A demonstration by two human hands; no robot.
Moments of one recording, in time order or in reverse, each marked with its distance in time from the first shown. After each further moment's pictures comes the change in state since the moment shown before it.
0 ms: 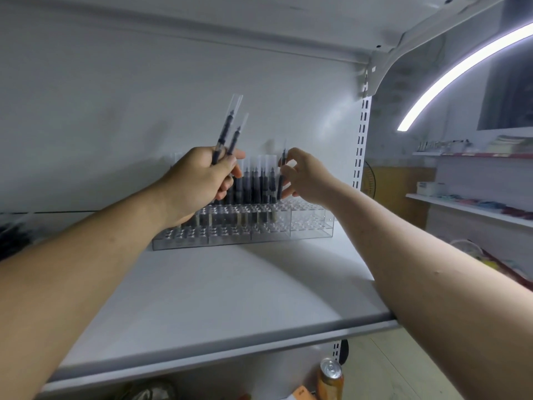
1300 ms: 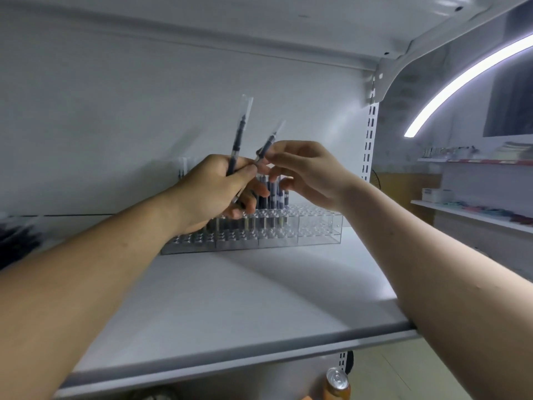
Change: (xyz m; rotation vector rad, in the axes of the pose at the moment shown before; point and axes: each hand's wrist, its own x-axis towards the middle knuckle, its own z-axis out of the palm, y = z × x) left_hand -0.012 0.017 0.005 -0.129 -0.167 -0.080; right_hand -0.011 -0.028 -0.008 0.667 -0.260 -0.163
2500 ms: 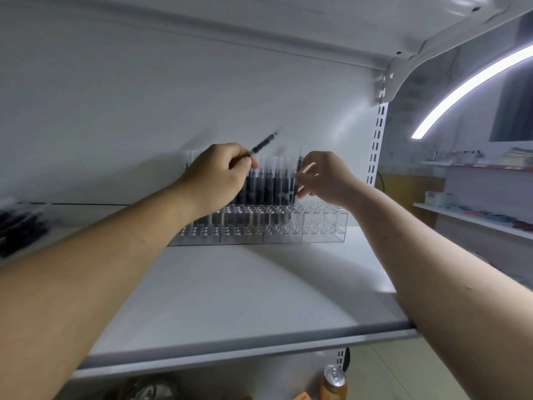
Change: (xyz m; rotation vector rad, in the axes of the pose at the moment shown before) left_hand 0.007 -0.008 -0.013 0.480 0.210 0.169; right_hand 0.001 0.020 -0.019 -0.803 0.298 0.121
